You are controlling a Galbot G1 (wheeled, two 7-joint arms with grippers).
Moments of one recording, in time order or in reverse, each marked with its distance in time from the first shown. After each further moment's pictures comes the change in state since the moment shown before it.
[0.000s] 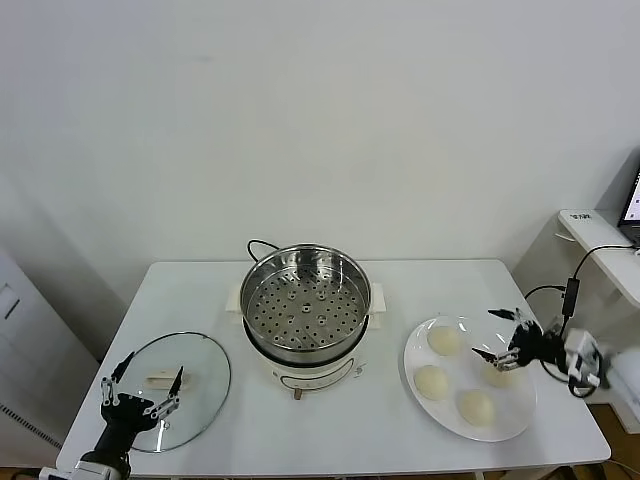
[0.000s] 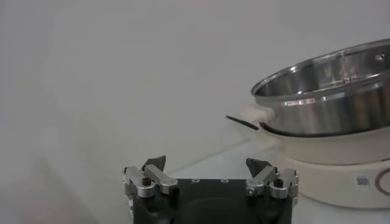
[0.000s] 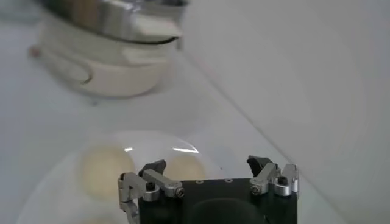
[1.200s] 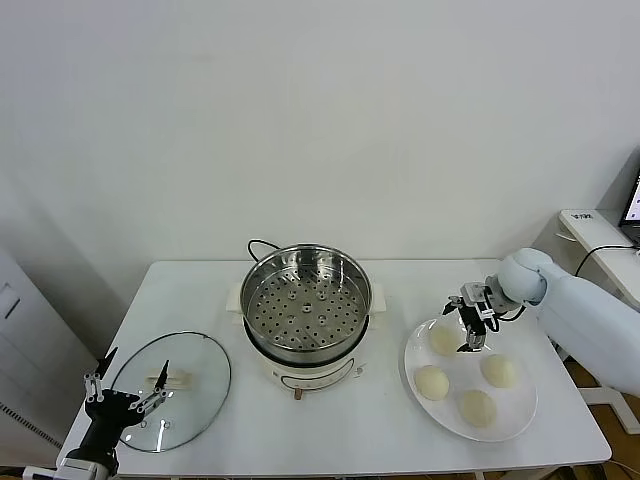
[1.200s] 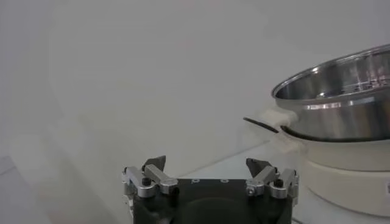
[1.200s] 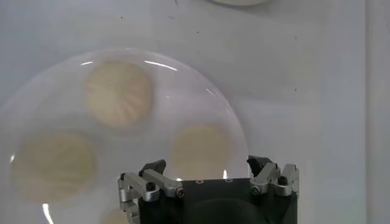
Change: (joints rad) left arm -0.001 -0.015 -0.040 -0.017 -0.007 0.011 -0.010; right arm 0.716 0.186 -0.938 -0.326 -0.217 -0.034 -0.103
